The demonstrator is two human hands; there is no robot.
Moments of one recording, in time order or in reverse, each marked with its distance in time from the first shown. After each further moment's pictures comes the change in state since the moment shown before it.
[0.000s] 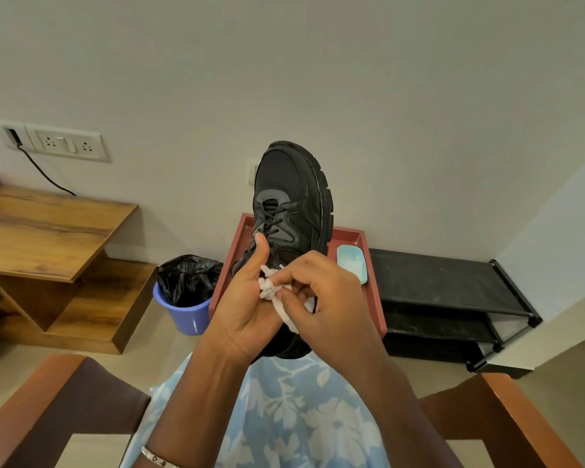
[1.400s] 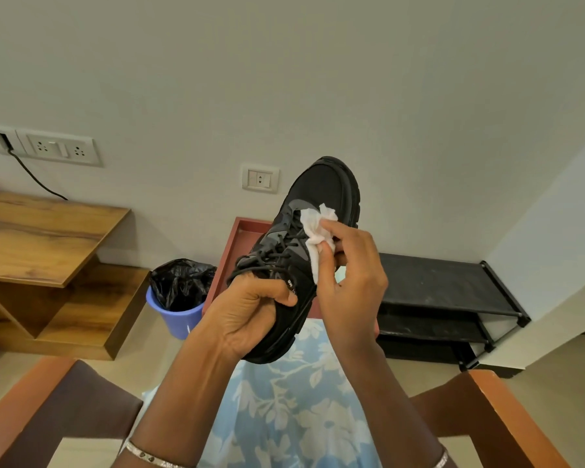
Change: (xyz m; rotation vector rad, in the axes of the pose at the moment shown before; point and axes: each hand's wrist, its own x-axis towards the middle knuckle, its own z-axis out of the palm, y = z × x) left_hand -0.003 -0.006 0.003 0.290 -0.046 0.068; right_hand 0.012 0.035 0.004 -0.185 0.613 -0.008
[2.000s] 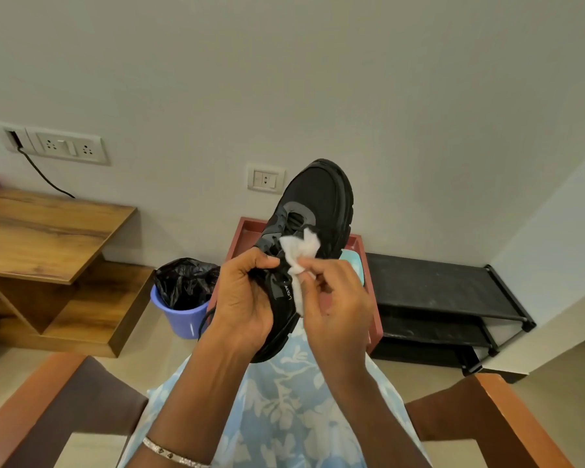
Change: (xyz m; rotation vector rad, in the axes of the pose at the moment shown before) left_hand 0.001 0.006 -0.001 -0.262 0.124 0.086; right_hand -0.036 -0.013 0.001 0.094 -0.139 0.059
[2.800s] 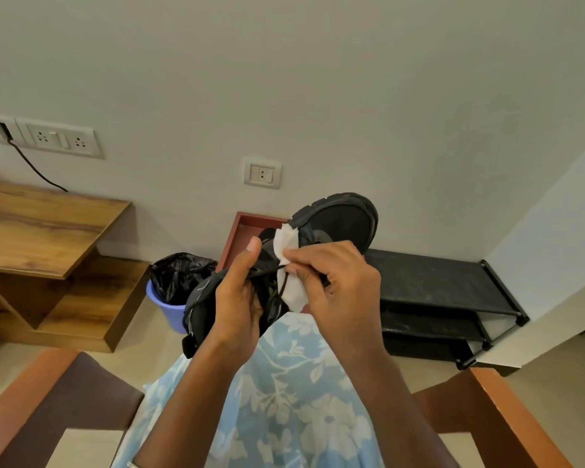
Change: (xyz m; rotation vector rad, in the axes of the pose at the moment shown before) left_hand -0.014 -0.012 -0.009 0.442 0.029 0.231; right_hand 0.028 -0.005 -0.018 -0.106 -0.157 -0.169
